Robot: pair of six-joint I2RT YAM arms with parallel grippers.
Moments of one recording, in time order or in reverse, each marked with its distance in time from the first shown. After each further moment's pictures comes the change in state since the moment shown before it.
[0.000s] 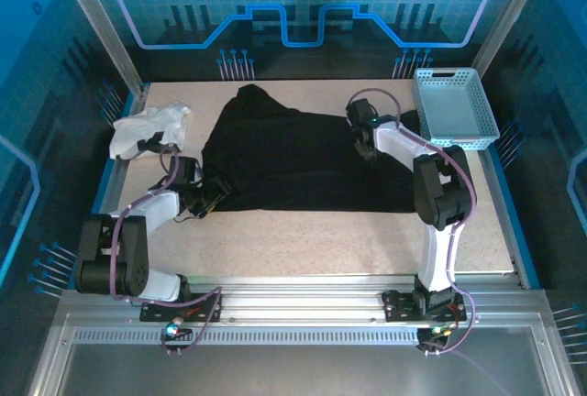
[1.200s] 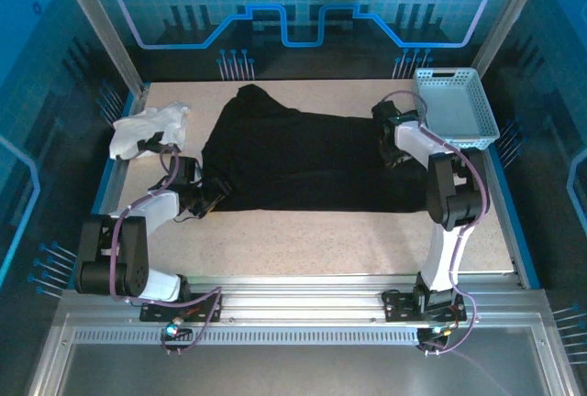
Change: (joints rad) left arm 0.000 -0.004 0.000 -0.001 -0.001 0.017; right arm -0.142 -0.029 -0.046 -0.090 -0.004 0.115
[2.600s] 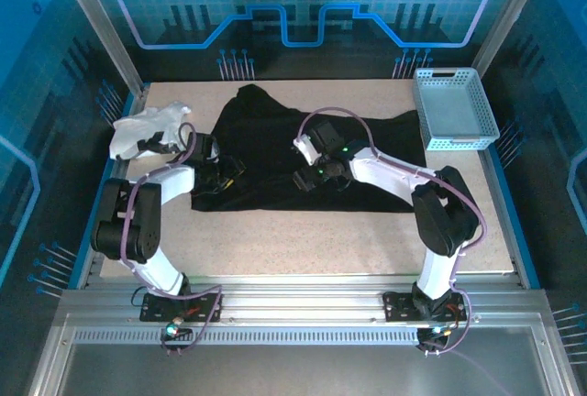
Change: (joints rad) left arm -0.094 0.251 0.254 0.092 0.045 -0.084; right arm 0.453 -0.163 -0.144 0.278 -0.606 0.020
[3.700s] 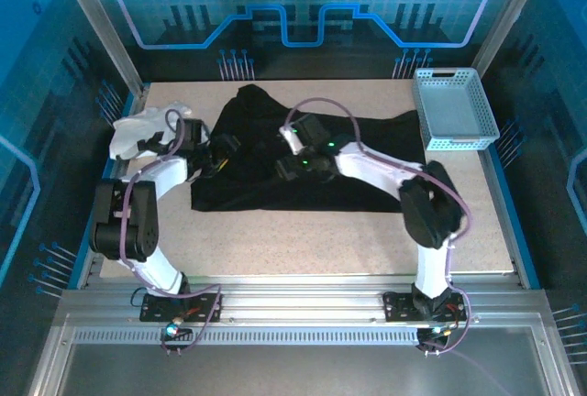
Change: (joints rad) left arm 0.084 -0.008 0.058 0.062 0.033 -0.025; right arm 0.071 0.170 0.213 0.077 0.039 0.102
